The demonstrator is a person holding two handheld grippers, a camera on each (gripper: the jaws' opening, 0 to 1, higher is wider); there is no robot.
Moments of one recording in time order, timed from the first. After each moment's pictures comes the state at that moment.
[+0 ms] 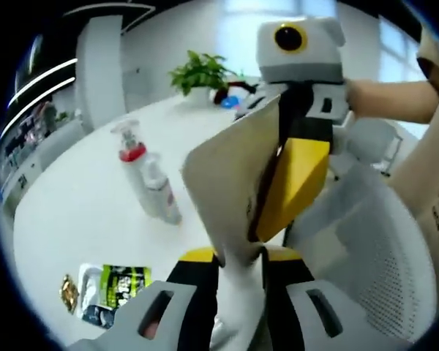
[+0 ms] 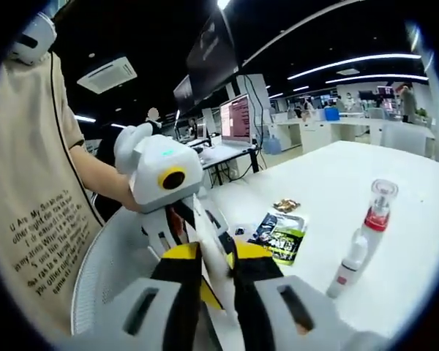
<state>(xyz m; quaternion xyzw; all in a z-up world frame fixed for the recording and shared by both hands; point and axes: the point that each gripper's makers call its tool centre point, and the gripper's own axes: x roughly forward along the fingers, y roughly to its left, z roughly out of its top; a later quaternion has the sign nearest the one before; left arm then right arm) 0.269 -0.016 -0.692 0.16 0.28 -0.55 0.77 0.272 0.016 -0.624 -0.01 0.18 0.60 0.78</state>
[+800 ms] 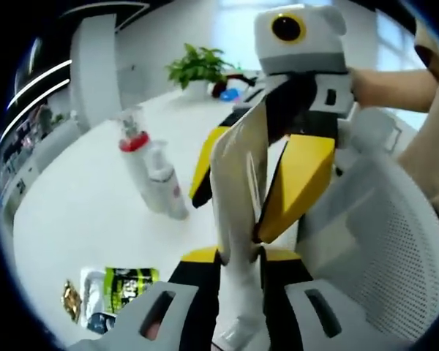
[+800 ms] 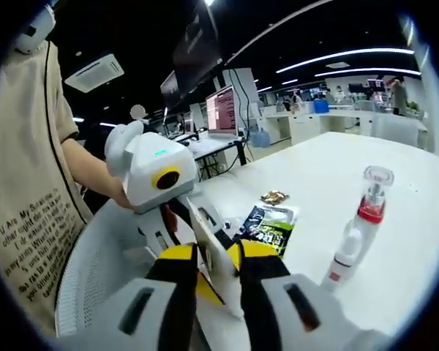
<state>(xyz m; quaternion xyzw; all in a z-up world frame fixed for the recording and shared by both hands) 0.288 -0.013 -0.704 0.18 0.28 -0.55 0.76 0.294 0.015 -0.638 -0.01 0.20 0.57 0.80</state>
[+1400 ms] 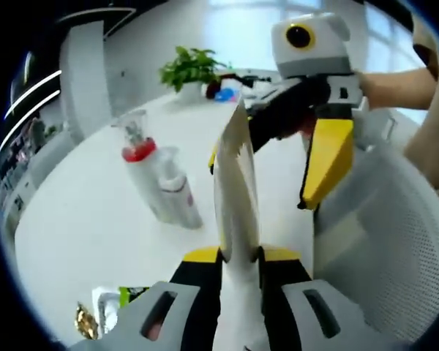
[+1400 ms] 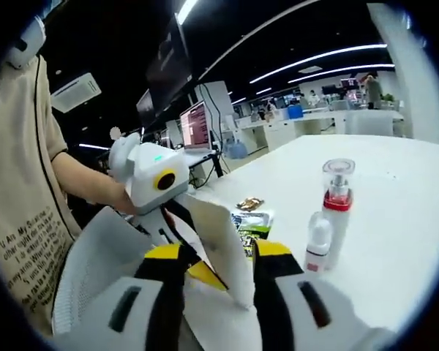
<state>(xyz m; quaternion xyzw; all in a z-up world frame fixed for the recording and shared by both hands) 0.319 -0.013 -0.705 0.20 0.27 -0.57 0.75 0.313 -0.015 -0.637 0.04 0.19 0.50 0.84</state>
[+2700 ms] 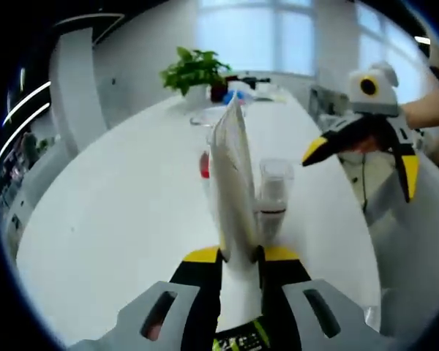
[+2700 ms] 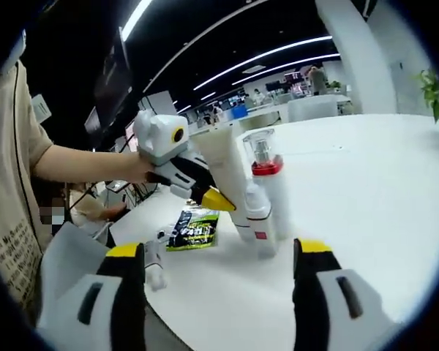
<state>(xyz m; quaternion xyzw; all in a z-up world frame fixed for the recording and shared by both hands) 0.436 -0.018 -0.706 0.22 0.25 -0.60 0.73 0.333 -0.068 -0.673 0.08 0.22 0.36 0.91</state>
